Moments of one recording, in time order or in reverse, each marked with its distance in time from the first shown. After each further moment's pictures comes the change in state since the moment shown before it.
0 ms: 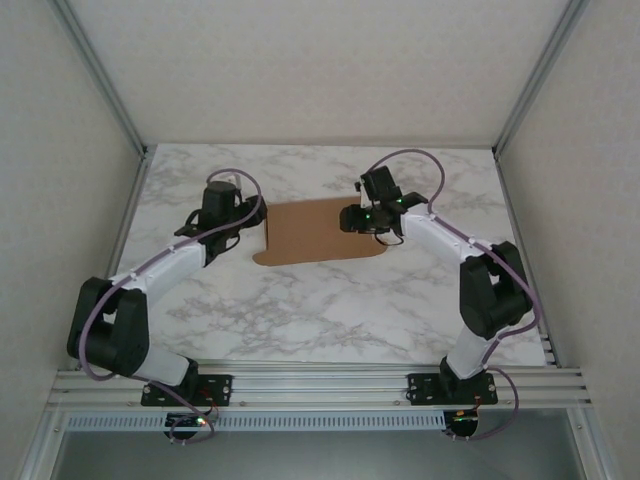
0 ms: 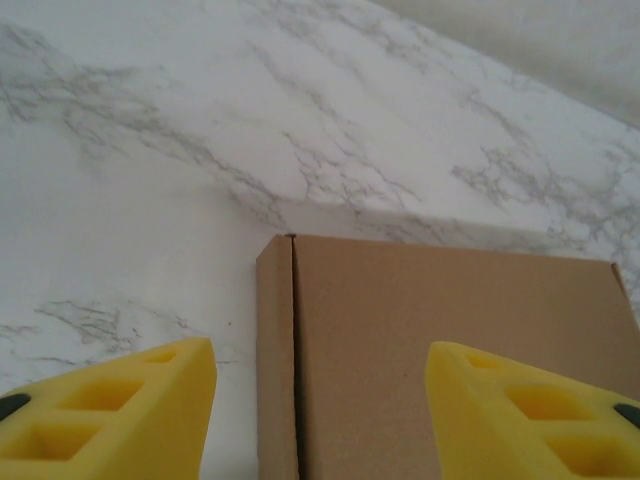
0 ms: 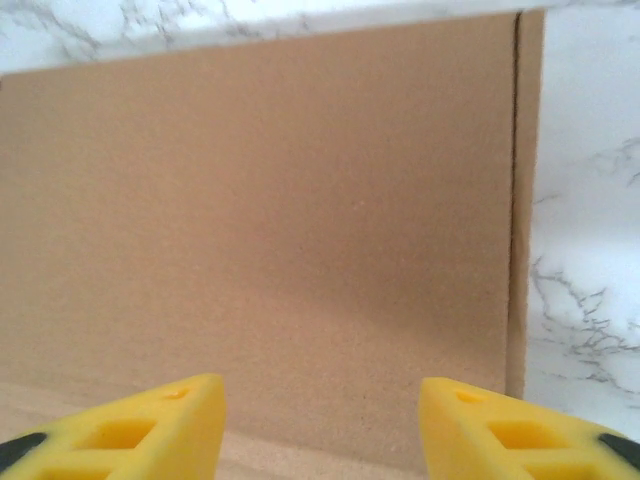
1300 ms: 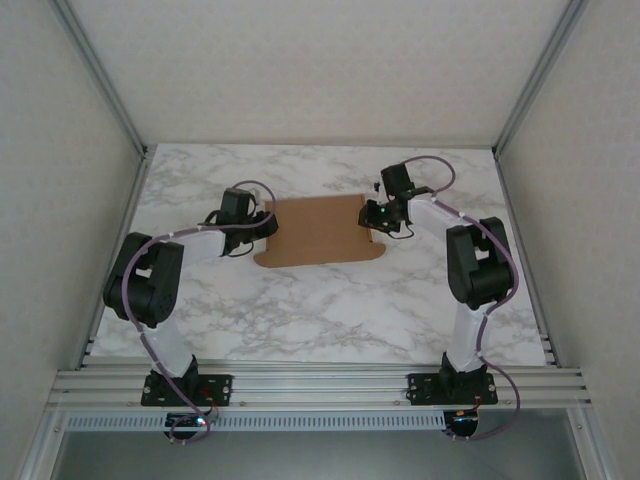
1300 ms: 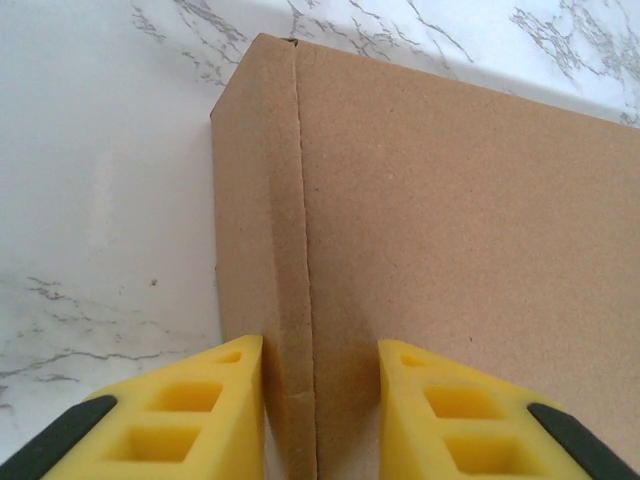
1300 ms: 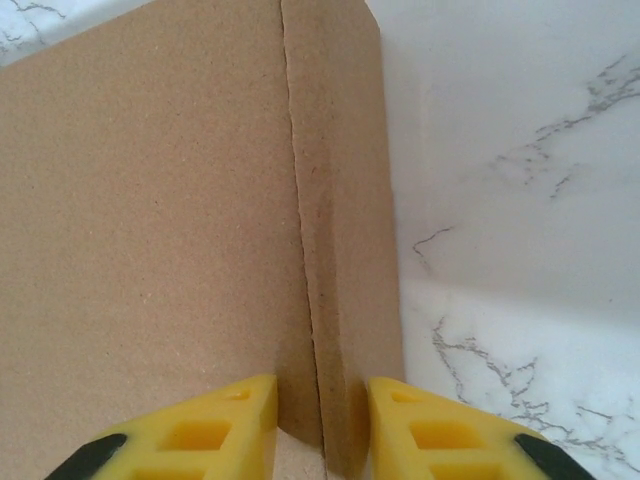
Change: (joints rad) left arm 0.023 0.314 0.051 0.092 0.208 -0.022; right arm -0.158 0.229 0.055 0.039 -0.143 0.051
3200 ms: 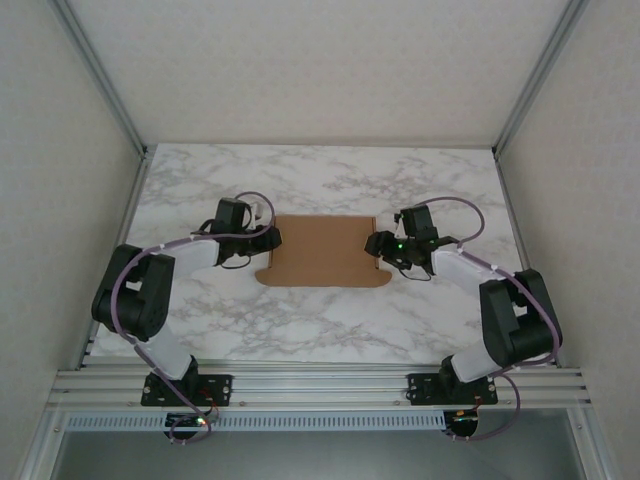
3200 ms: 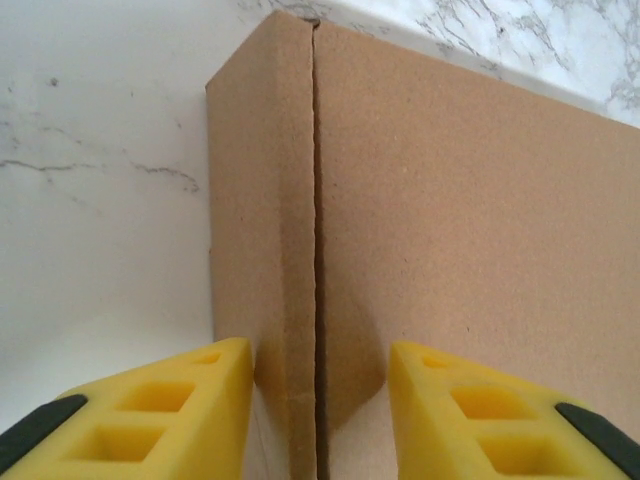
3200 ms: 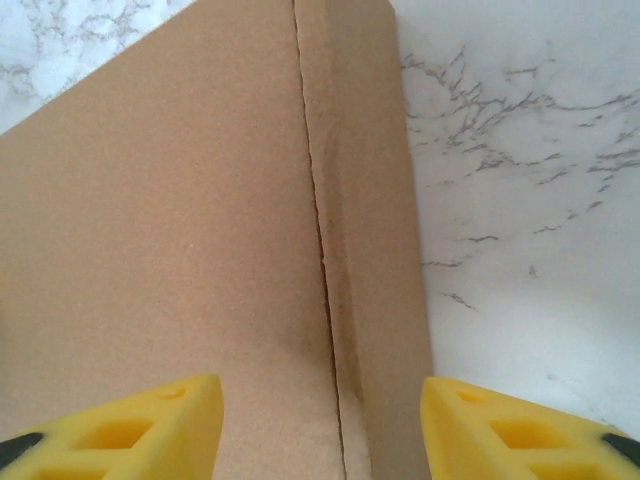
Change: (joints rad) left arm 0.003 -0.110 -0.102 -0.083 0.192 0.016; right arm 0.003 -0.447 -0.561 0.281 -0.045 0.218
